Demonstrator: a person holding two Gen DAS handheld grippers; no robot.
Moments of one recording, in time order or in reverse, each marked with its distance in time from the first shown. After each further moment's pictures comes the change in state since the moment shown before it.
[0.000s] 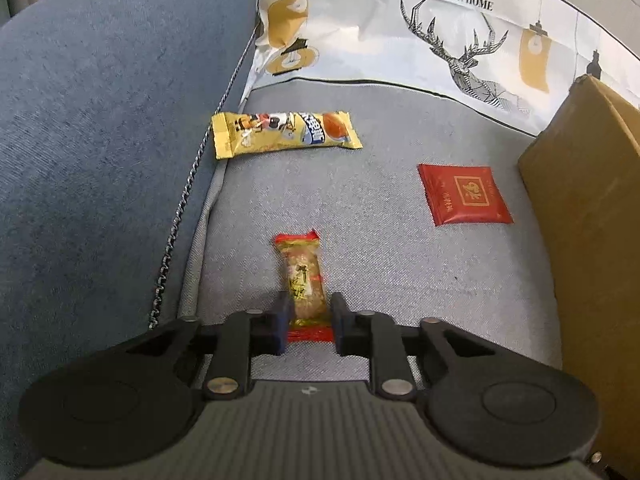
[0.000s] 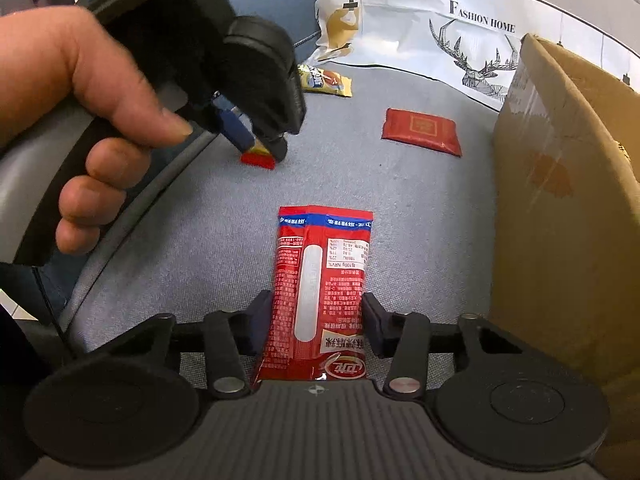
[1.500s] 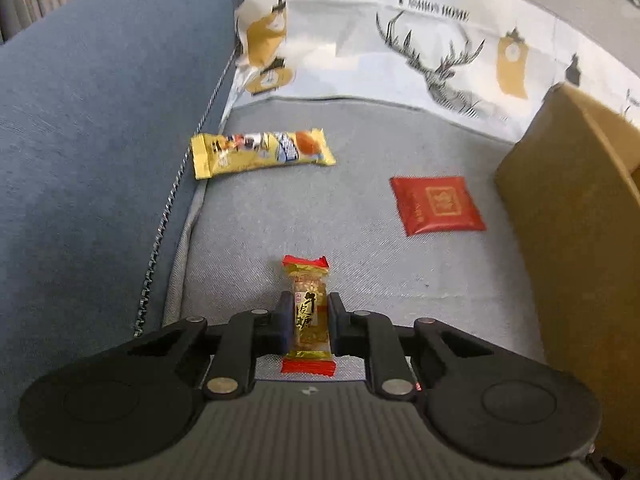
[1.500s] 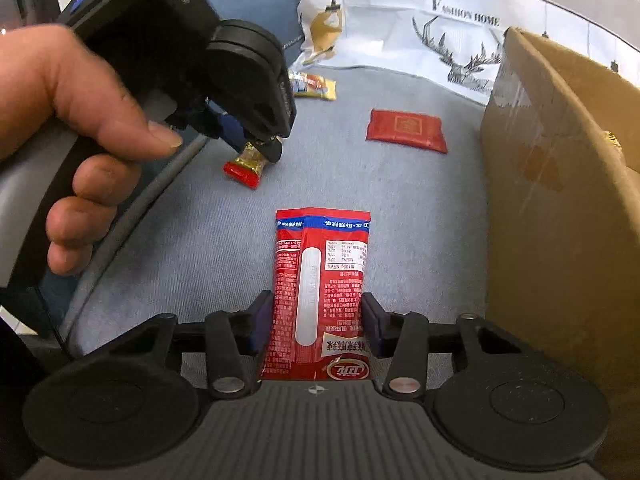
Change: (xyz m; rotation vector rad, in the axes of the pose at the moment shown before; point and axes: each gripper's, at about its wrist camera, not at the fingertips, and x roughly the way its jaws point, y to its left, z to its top) left arm -0.013 -0.011 -0.004 0.015 -0.055 -0.033; right arm -0.004 -0.009 0.002 0.051 -0.029 -0.006
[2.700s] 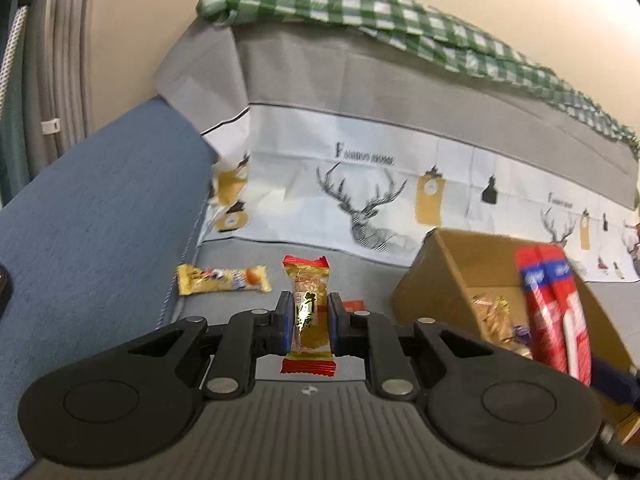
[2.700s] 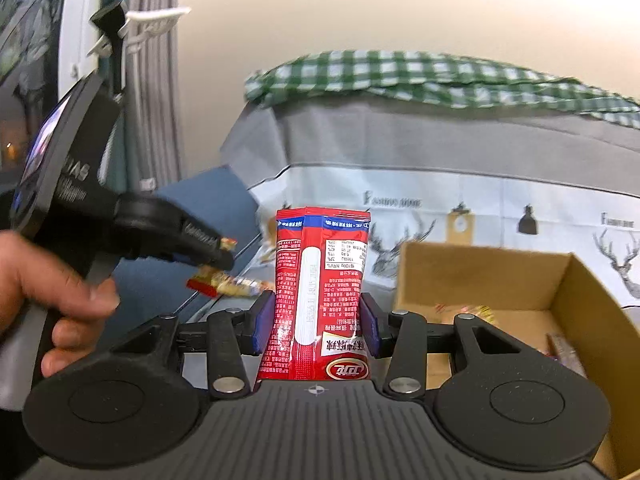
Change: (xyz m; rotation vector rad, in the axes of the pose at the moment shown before) left arm -0.128 -0.025 0.003 -0.056 -0.358 -0.139; right arm -0.146 -0.046 0.030 0.023 -0.487 -0.096
